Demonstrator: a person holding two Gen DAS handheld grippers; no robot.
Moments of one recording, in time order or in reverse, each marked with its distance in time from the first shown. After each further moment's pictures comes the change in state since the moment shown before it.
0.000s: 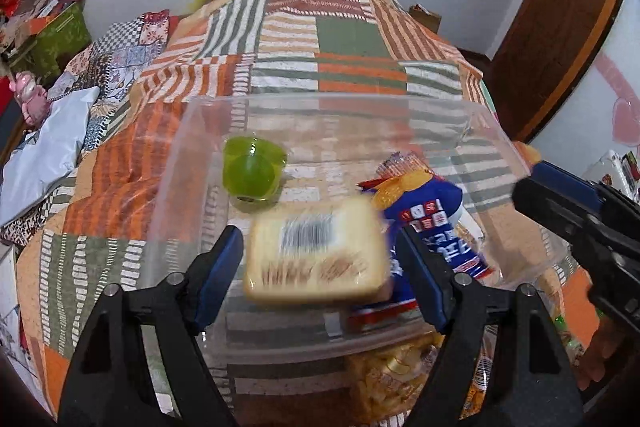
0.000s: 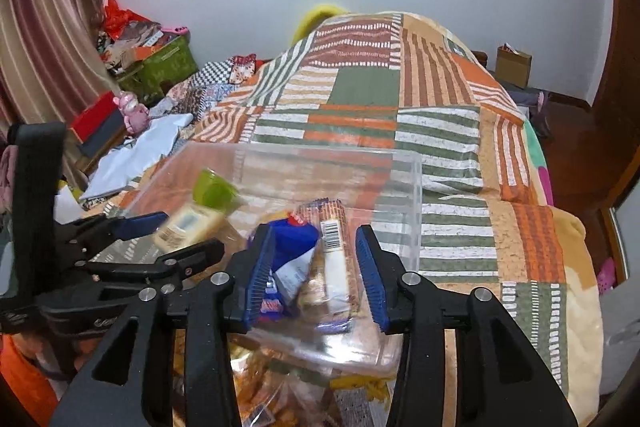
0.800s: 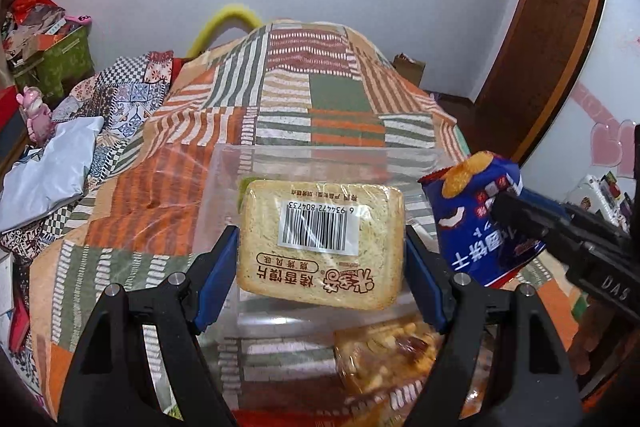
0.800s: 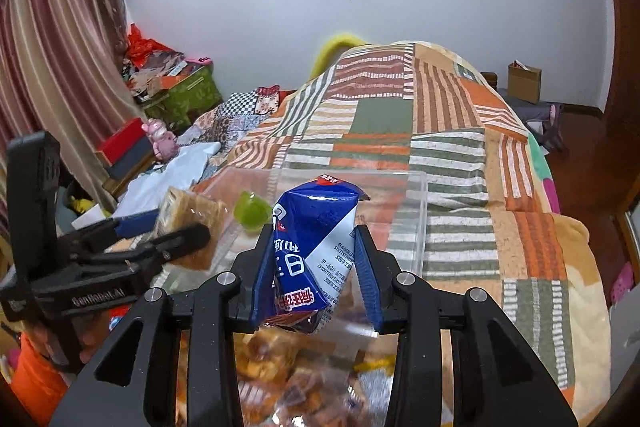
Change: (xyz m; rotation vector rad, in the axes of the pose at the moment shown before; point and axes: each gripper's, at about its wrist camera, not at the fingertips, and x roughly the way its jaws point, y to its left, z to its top) left arm -0.049 0.006 -0.008 0.000 -0.168 -0.044; right arm -0.029 0.002 -0.008 0.019 -0.107 0.082
